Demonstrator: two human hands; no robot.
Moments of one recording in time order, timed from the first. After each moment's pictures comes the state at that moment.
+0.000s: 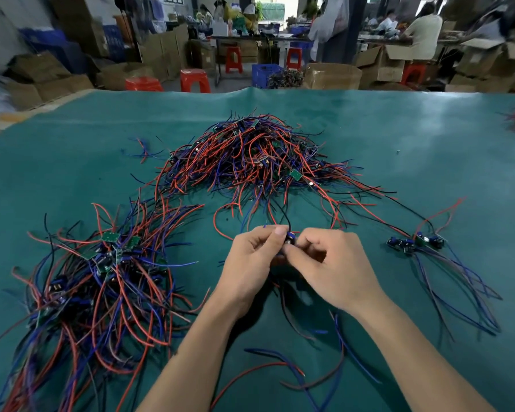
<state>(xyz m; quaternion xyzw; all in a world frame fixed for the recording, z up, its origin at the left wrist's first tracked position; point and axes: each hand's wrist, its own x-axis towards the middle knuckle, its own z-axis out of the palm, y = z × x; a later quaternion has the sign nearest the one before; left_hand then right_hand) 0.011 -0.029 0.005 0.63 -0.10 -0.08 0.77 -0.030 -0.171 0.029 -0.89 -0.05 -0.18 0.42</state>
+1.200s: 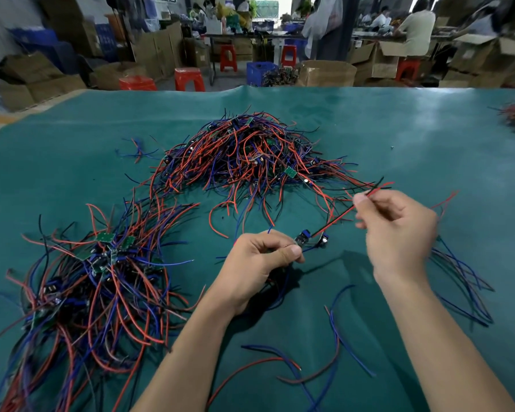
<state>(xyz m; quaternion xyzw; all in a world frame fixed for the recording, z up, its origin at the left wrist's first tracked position) 0.007 -0.024 0.008 0.67 -0.21 -0.13 0.70 -0.009 -0.229 0.030 -0.70 0.12 -0.42 0.57</state>
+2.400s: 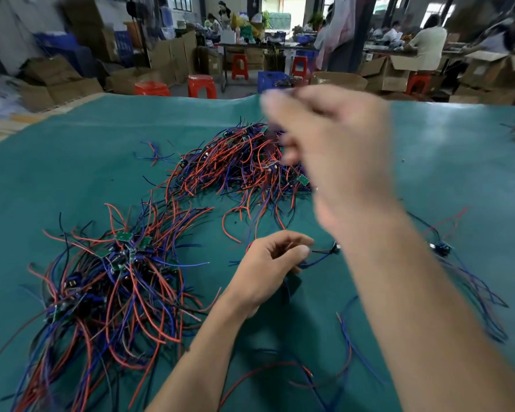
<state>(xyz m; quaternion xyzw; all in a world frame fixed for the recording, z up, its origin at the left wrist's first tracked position) 0.002 -0.030 0.016 0.68 -0.17 -0.11 0.71 -0.006 -0.106 0.169 -0.71 -0.10 -0.32 0.62</state>
